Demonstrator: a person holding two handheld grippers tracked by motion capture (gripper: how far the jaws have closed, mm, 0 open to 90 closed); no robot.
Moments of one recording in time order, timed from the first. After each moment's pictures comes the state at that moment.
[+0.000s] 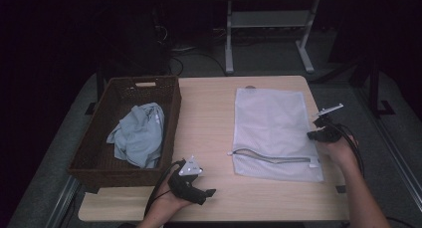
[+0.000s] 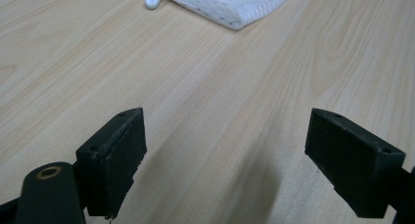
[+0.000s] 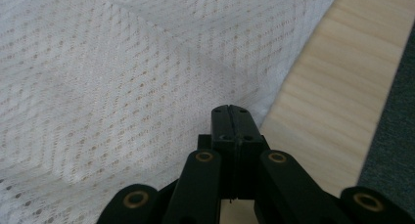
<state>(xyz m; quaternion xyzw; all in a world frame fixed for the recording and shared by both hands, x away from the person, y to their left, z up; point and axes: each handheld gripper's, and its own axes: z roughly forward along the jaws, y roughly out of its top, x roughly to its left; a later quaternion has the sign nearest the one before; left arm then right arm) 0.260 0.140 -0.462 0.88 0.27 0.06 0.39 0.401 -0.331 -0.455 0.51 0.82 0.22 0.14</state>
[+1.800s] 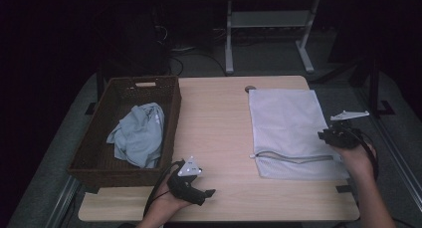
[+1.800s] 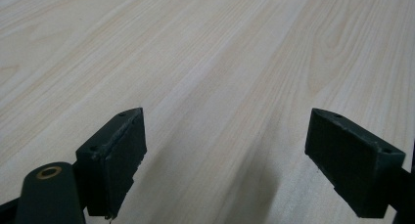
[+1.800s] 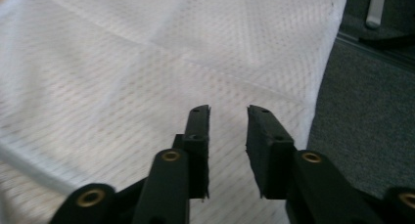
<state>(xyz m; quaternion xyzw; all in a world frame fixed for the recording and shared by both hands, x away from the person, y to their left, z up) 0.258 0.142 -0.460 0.88 0.27 0.06 0.39 0.356 -0.353 -0.429 0.52 0.78 0.28 0.22</state>
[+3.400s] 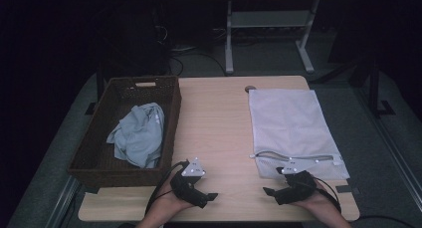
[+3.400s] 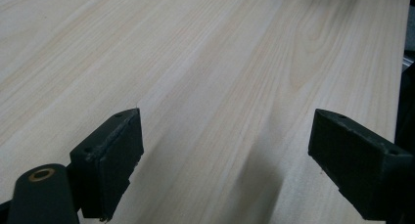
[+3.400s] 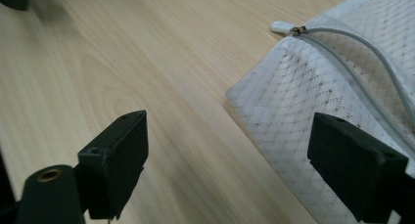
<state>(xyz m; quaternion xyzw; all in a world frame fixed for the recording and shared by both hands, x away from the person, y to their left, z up) 0.259 0.134 -0.458 0.89 0.24 0.03 0.38 0.246 -0.211 -0.463 0.33 0.86 0.37 0.10</state>
